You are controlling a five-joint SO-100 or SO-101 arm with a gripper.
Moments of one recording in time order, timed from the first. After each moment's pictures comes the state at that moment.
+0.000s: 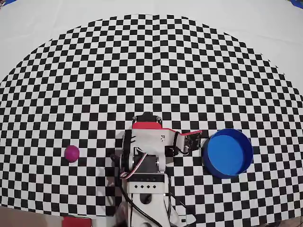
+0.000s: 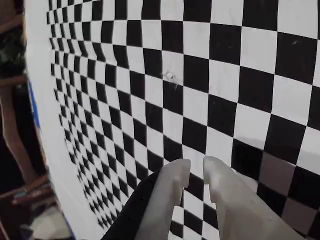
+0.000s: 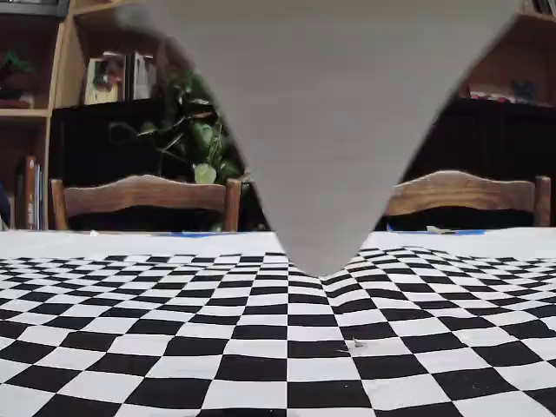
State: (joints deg) arm 2.5 183.3 178.0 45.6 -2.5
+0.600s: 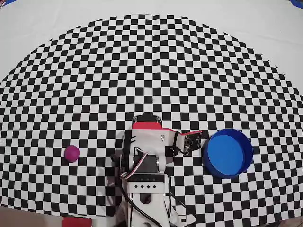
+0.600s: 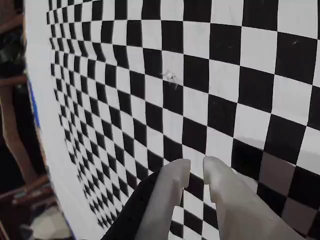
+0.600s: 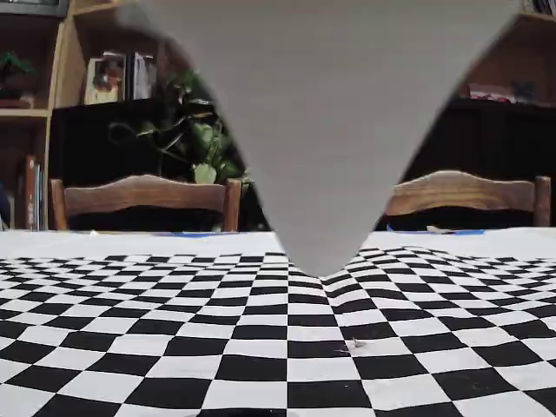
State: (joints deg) arm 2.5 183.3 178.0 45.6 -2.5
